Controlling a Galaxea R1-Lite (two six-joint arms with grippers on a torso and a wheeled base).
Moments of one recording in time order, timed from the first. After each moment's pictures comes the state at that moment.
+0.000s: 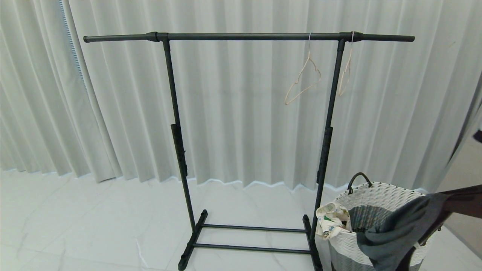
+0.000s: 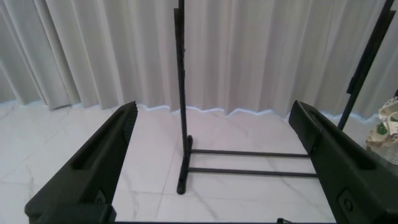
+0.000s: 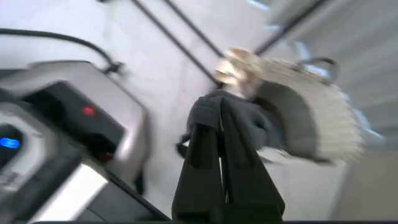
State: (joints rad) left arm 0.00 0.00 0.00 0.01 -0.05 0.04; right arm 0.79 1.17 -1.19 0.74 -0.16 -0.09
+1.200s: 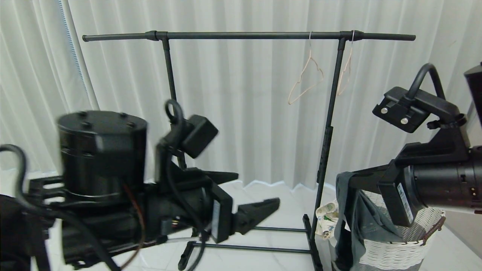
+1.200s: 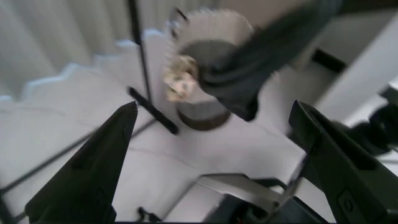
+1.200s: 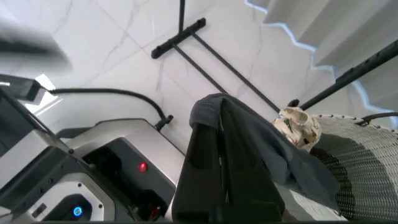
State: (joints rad) left arm -0.78 1.50 -0.79 -0.36 -0.21 -0.13; right arm 0.90 1.38 -1.18 0.38 -0.10 0.08
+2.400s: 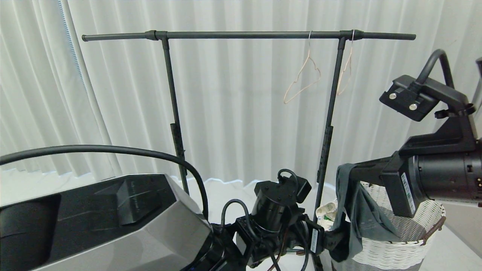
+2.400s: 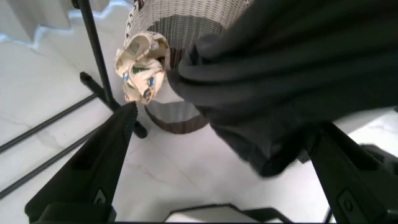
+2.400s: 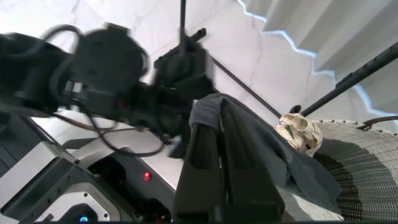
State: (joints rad) left arm -0.90 2.23 -1.00 -0.84 -0.17 -0.26; right arm 0.90 1.37 -1.20 0.37 -0.10 0.10
